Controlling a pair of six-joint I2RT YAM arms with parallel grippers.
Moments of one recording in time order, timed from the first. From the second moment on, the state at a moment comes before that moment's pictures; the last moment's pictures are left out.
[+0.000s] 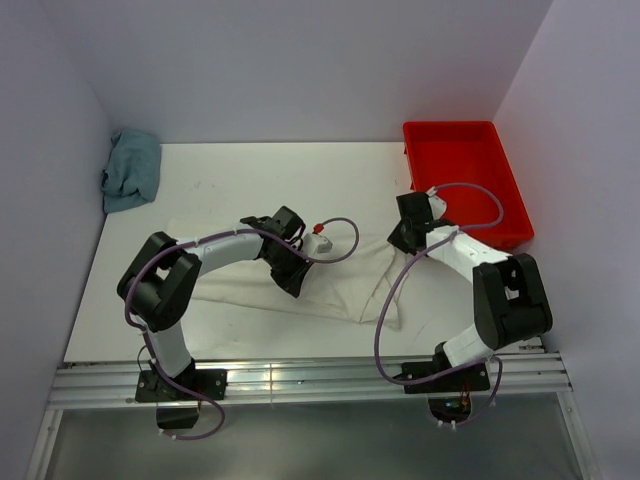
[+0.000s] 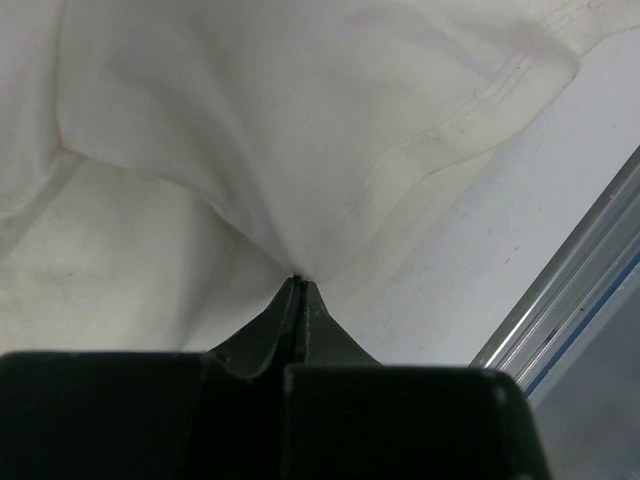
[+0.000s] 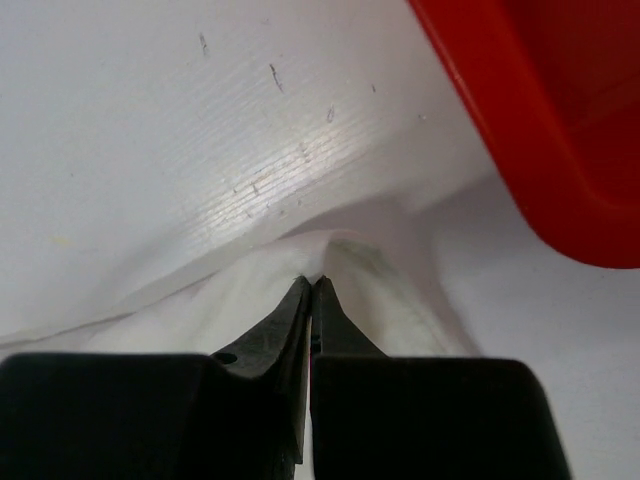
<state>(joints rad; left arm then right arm) -0.69 1.79 1.13 -0.61 0.45 0.19 0.25 1.51 0.84 -0.30 0.22 0.83</state>
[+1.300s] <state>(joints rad) -0.39 1.60 1.37 -0.71 0.34 0.17 0.53 1.16 0.77 -0.53 0.28 0.94</state>
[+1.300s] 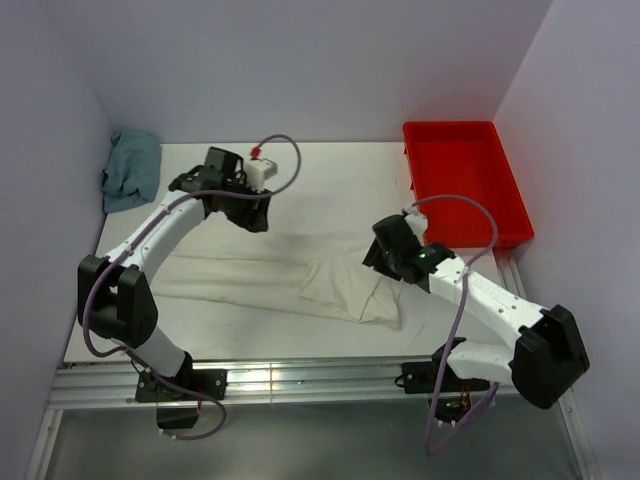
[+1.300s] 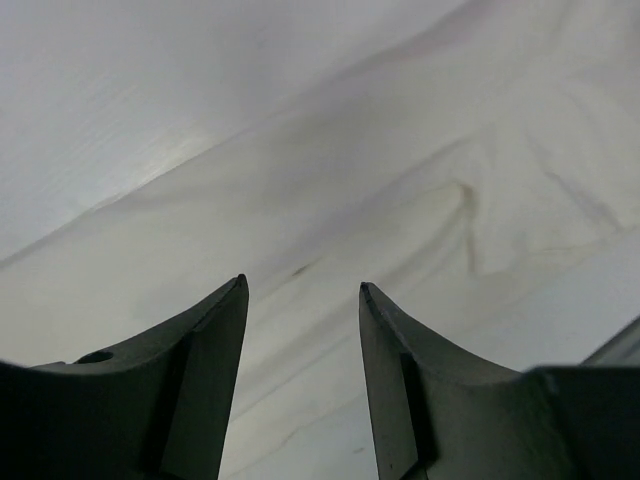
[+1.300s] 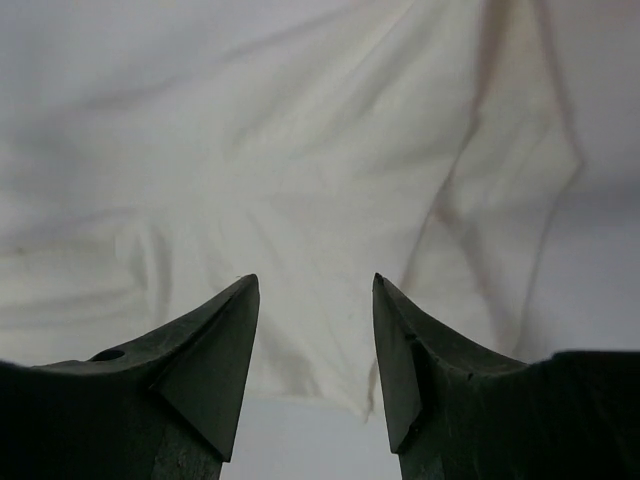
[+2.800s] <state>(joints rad) 0.50 1.71 1.37 -0.94 0.46 0.56 0.58 1.17 0.67 -0.88 0.33 1.06</state>
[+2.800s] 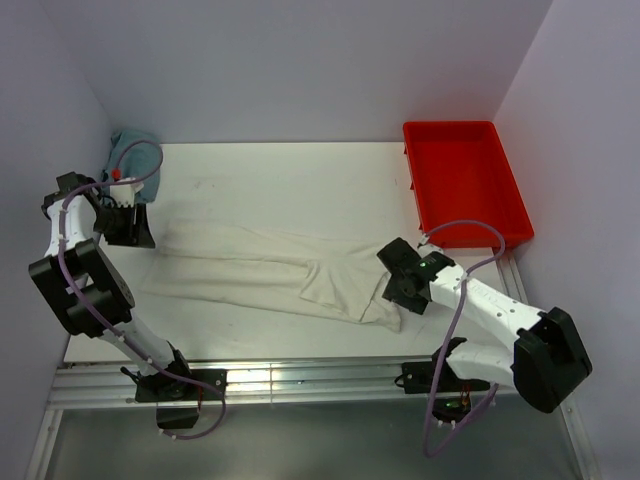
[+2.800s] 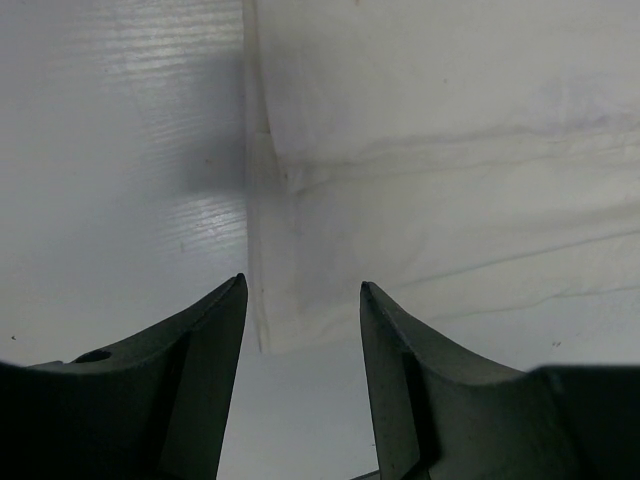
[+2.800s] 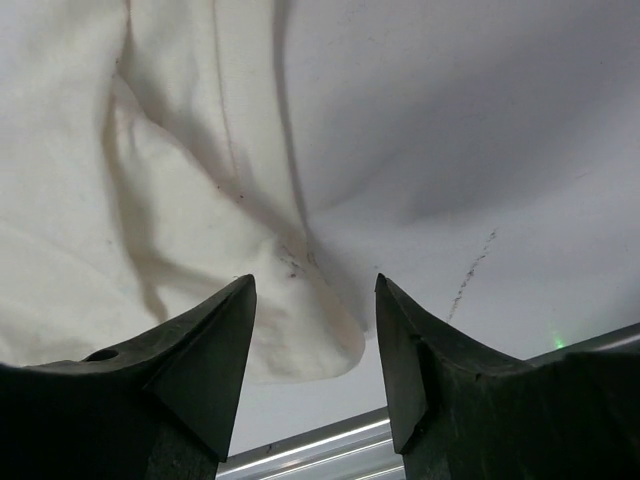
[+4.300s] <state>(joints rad) 0.55 1.71 1.37 -1.08 0.64 0.76 0.63 1.47 0.81 -0.74 0.32 1.10</state>
